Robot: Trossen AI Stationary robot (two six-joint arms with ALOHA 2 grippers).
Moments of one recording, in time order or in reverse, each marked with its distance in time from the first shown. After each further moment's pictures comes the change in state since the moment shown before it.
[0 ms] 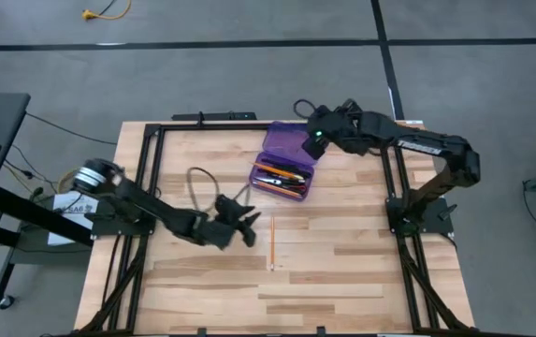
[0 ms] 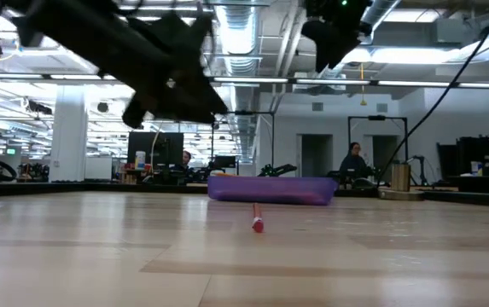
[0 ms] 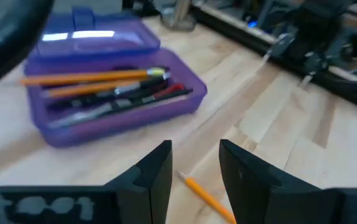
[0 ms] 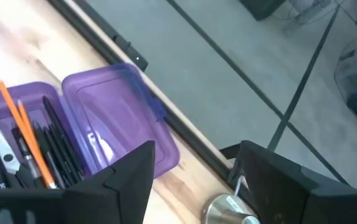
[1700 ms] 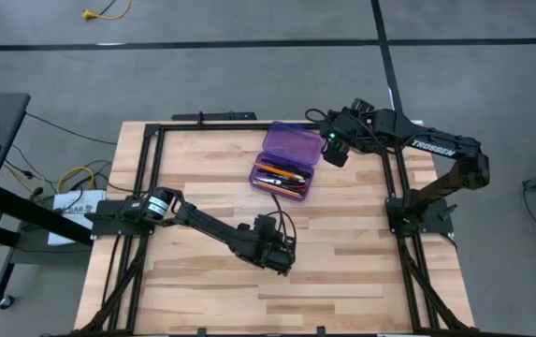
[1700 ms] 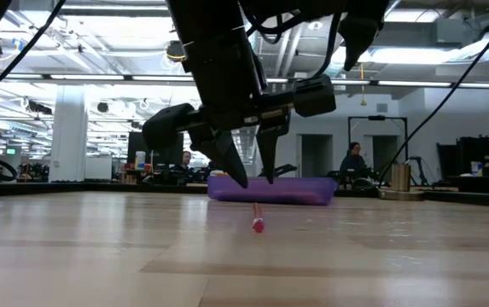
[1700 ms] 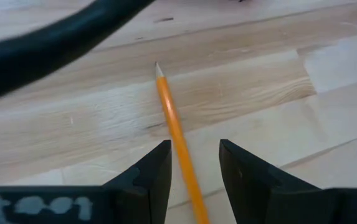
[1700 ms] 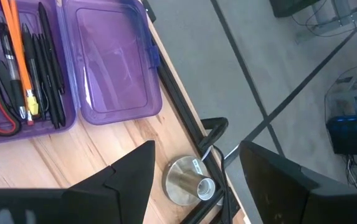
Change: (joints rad) left arm -0.002 0.630 0.991 -1.212 0.195 -0.917; right arm -0.006 -0.088 0.000 -0.218 -0.058 -0.223
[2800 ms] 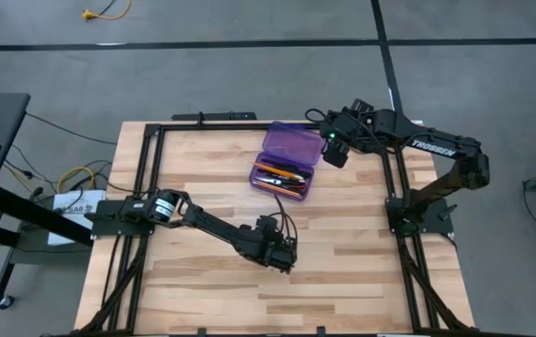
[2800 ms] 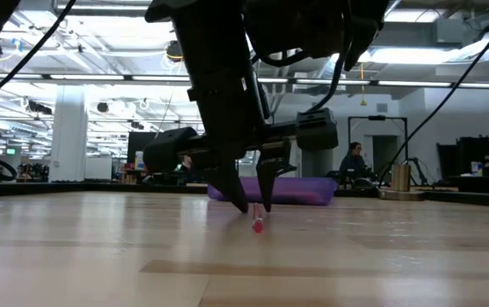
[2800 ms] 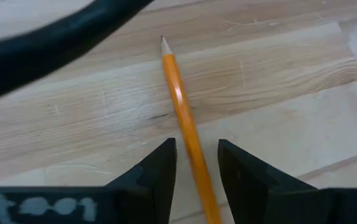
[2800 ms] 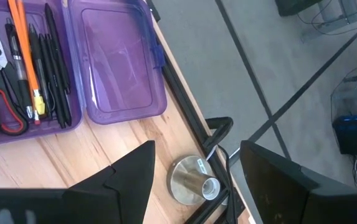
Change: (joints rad) left arm 0.031 0.089 -0.001 0.041 0.080 0.000; right arm 0.000 0.000 0.000 -0.001 -0.019 0.008
